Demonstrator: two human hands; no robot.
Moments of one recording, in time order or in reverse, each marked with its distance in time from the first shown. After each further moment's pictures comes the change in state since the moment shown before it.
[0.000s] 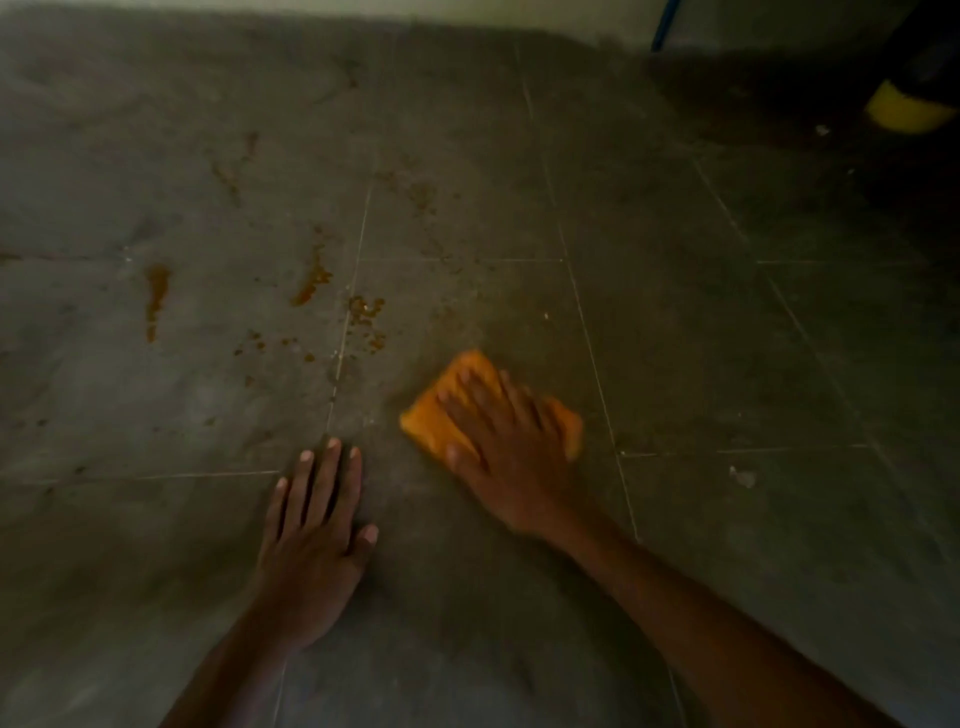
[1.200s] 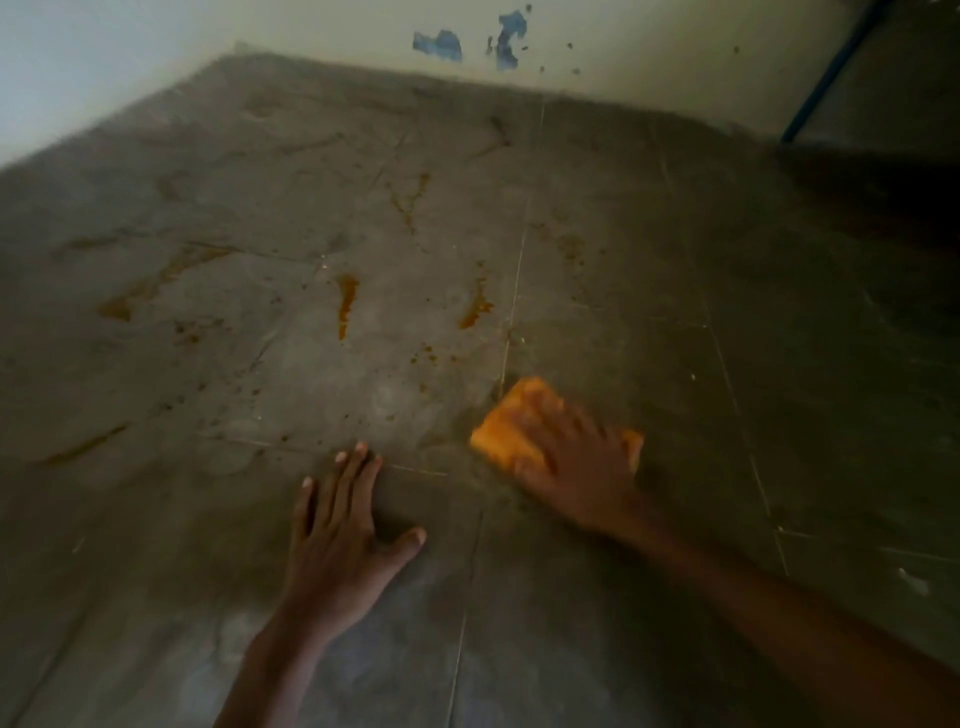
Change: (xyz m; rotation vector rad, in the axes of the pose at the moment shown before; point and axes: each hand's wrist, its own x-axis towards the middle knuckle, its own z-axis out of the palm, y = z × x) left_hand -0.032 -0.110 -0.024 -0.278 0.134 -0.247; right_hand 0.066 -0.072 0.014 -0.133 -0.099 -0.091
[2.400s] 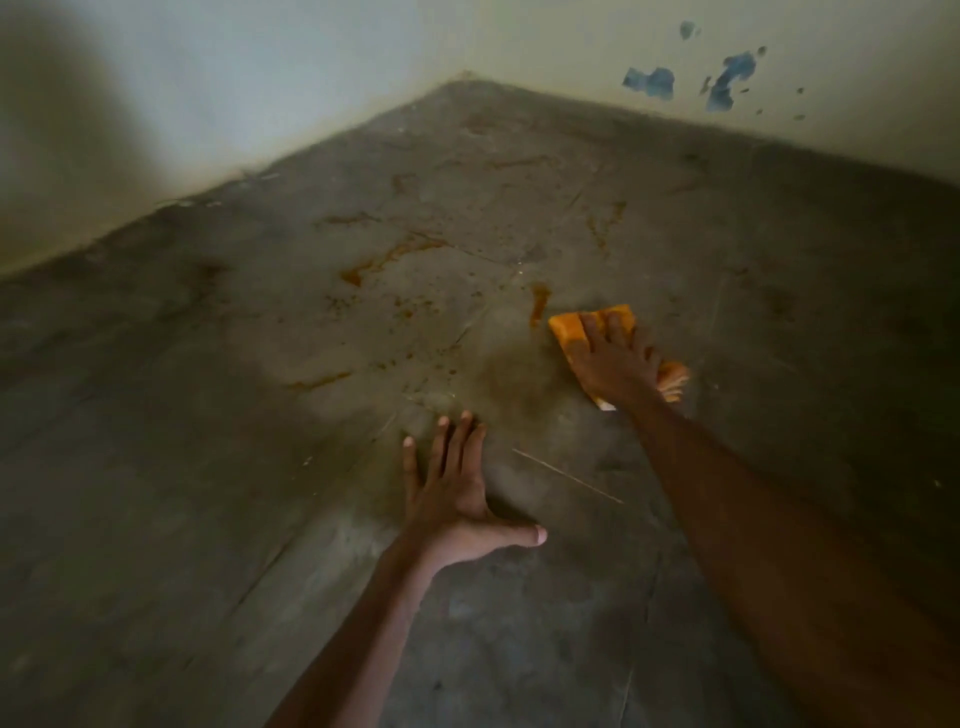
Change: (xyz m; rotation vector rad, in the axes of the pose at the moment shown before) left_hand 0.012 -0.047 -0.047 -0.094 -0.086 -0.209; right_hand 0.206 -0.138 -0.007 0.177 -0.049 0.117
